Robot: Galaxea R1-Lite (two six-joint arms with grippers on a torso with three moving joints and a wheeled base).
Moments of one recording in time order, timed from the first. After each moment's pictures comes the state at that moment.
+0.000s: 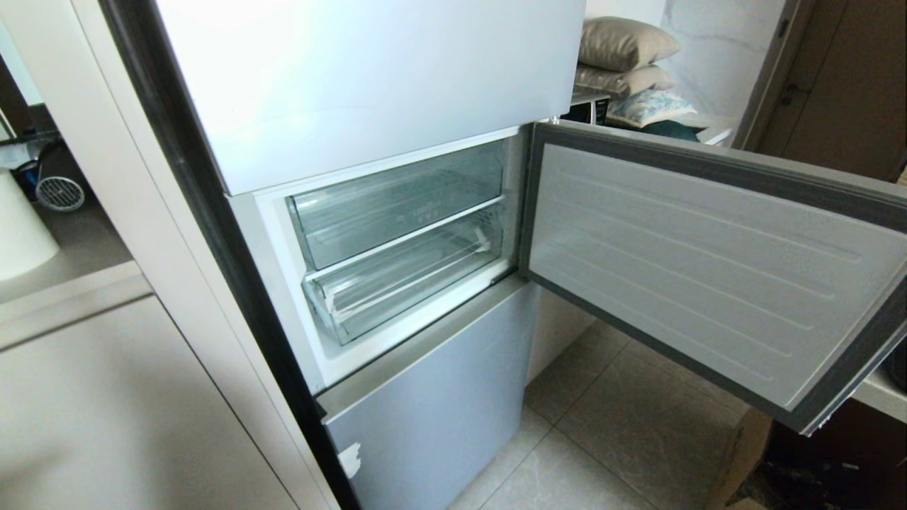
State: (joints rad) left arm 0.00 0.00 -0.07 0.17 0.01 0.00; right arm -0.83 1.88 -0.96 -0.69 1.07 1.23
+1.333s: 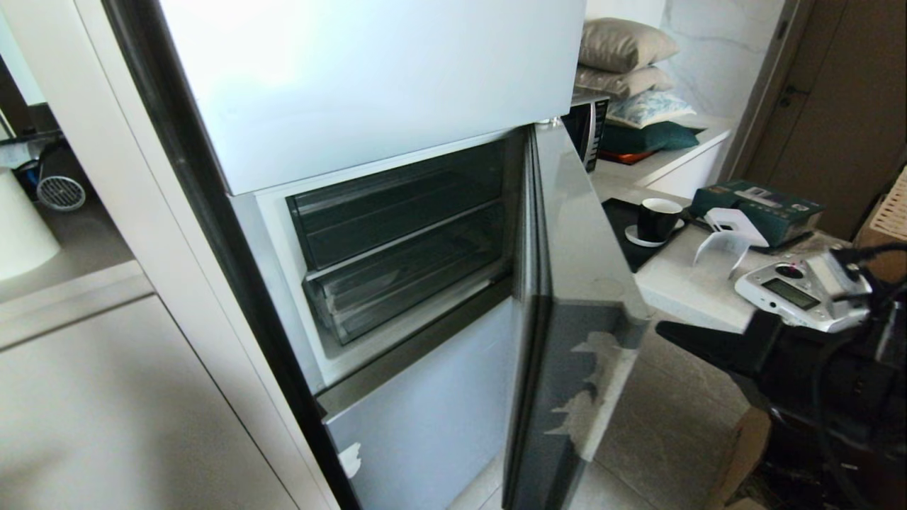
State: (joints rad) left arm 0.00 0.00 -0.07 0.17 0.01 0.00; right arm 0.43 1.36 -0.50 -0.69 0.12 0.78
